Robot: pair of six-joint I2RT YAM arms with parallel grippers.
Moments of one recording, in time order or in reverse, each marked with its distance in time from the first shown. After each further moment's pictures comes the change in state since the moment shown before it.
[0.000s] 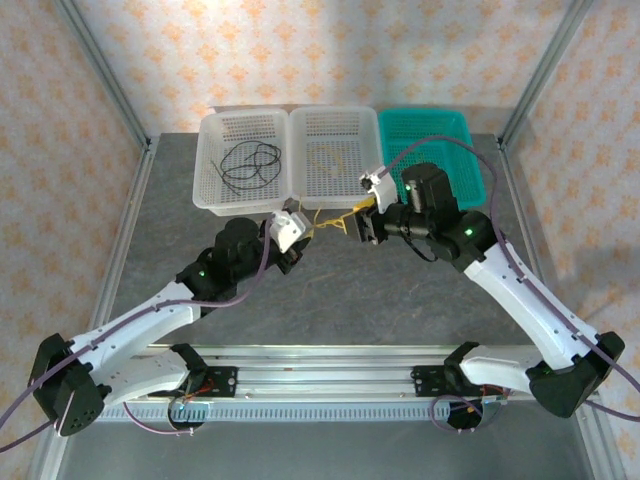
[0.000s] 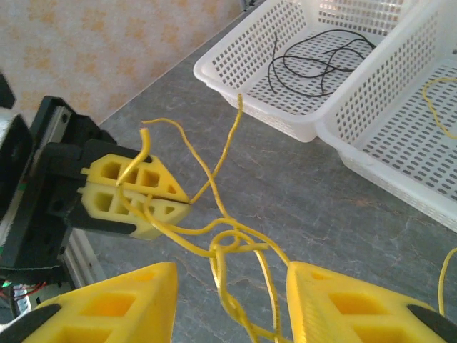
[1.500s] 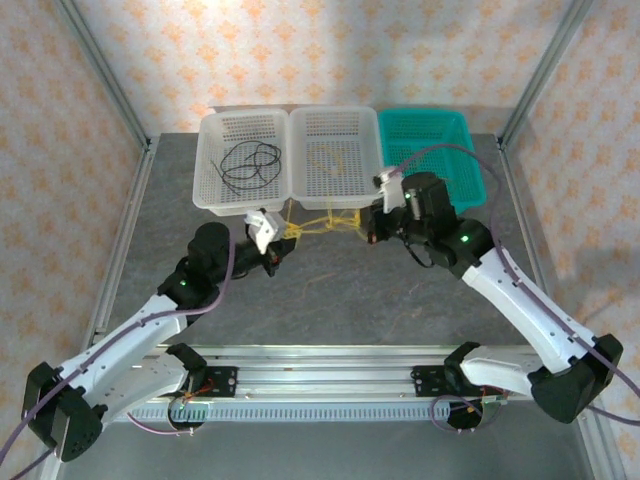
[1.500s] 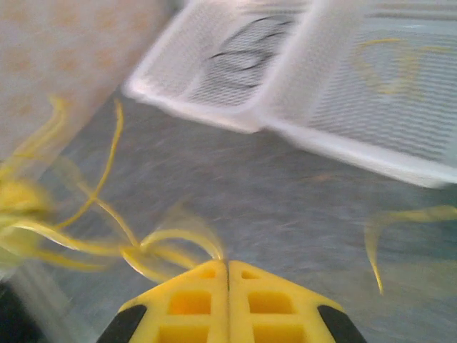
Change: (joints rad) left arm 0.156 -0.155 -0.115 0.097 0.239 -0.139; right arm -0.061 -0.031 -0.111 0.074 0.225 0.208
